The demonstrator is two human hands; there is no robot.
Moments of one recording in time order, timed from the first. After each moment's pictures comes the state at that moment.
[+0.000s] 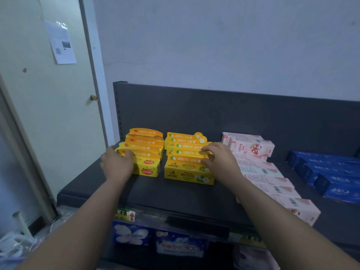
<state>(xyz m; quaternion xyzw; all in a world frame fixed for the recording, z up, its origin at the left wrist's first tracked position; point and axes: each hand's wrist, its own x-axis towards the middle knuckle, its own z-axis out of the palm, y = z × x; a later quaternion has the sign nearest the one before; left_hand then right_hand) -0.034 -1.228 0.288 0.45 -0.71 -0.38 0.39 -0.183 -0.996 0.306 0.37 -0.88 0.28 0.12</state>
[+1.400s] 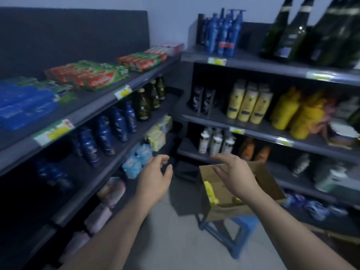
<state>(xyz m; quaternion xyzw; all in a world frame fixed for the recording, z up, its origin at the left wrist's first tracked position) -0.036 -0.319 0.161 -0.35 -0.83 -0.43 -0.07 0.125 -0.166 0.198 -0.29 -0.92 0.21 0.16</state>
